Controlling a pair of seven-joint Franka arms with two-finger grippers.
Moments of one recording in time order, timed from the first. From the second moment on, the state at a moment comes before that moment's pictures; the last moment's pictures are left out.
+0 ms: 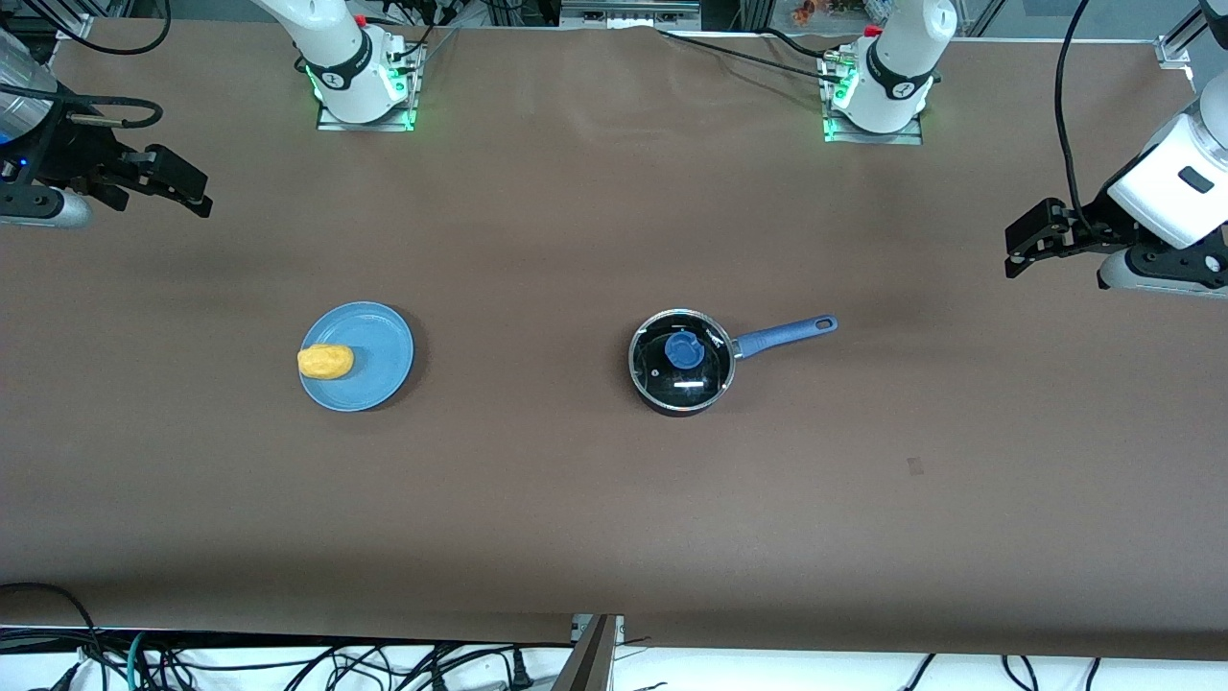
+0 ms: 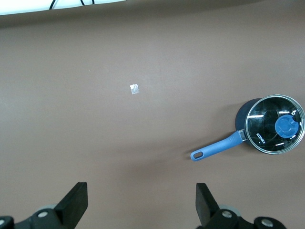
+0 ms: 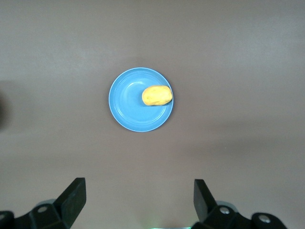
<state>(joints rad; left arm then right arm) 0.02 0.13 -0.14 -1.40 0.03 1.57 -0.02 0.16 -0.03 -0.07 -1.60 0.00 1.52 0.17</state>
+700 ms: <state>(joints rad) -0.01 0.14 -0.15 -1.40 0.03 1.57 -0.09 0.16 -0.03 -0.07 -1.60 0.00 1.53 0.16</state>
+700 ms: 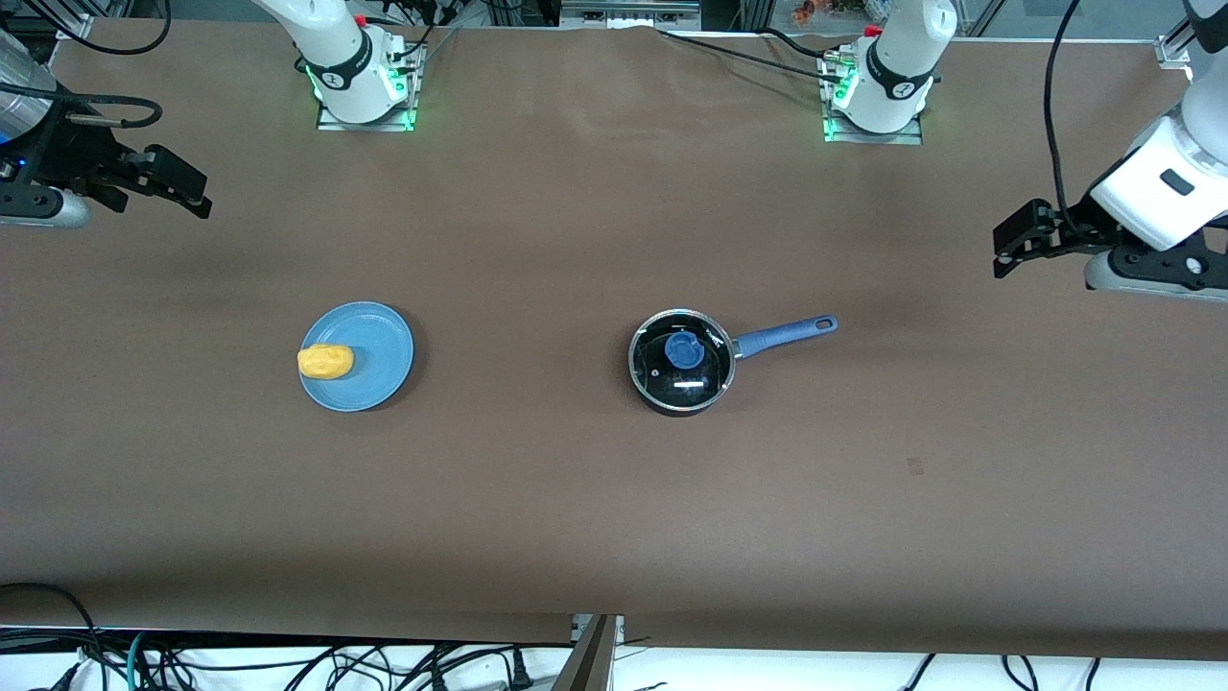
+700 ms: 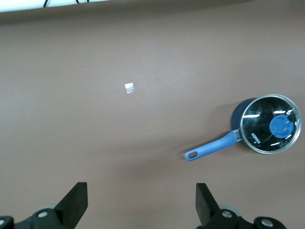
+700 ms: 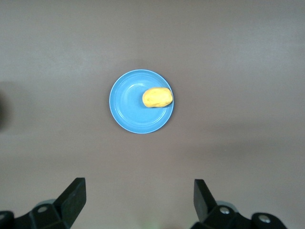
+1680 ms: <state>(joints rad) -0.35 0.36 -0.16 -1.40 0.04 1.74 -0.74 0.16 -0.03 -0.07 -1.60 0.00 1.54 0.10</state>
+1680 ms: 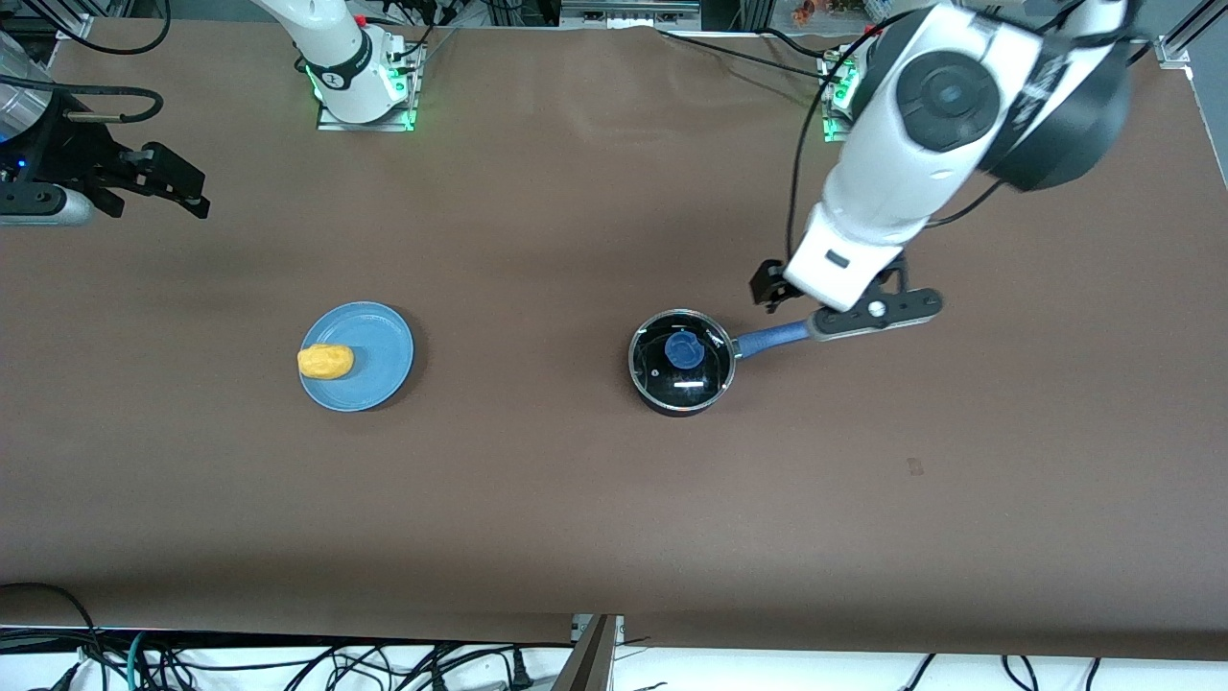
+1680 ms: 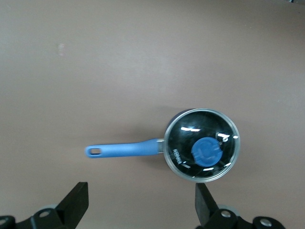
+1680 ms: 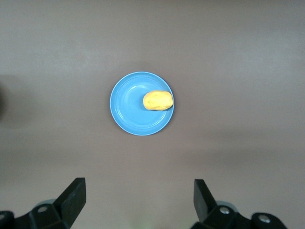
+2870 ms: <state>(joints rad) -0.48 0.68 -0.16 -1.40 0.16 2.13 -1.12 0.16 -0.03 -0.08 -1.60 0.00 1.54 0.10</state>
